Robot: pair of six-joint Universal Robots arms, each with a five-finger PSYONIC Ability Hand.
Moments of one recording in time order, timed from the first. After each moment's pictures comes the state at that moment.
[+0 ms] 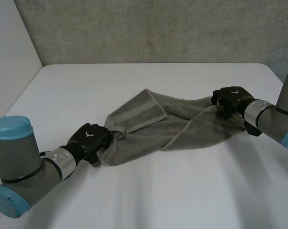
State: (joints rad) left arm 4.43 -2.04 -1.80 3.42 -1.17 3.51; right arm 1.73 -0.86 1.13 0.11 1.20 2.85; left_hand 0.58 0.60 0.60 0.60 0.40; right_hand 1.29 1.29 1.34 1.34 1.13
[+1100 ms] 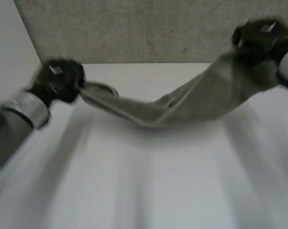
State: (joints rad) left arm 4.47 -1.74 -1.60 3.34 -1.27 3.34; right arm 1.70 -1.24 1.10 0.15 1.16 2.84; left_hand 1.26 1.34 1.35 1.36 1.13; right_hand 1.29 1.29 1.34 1.34 1.13
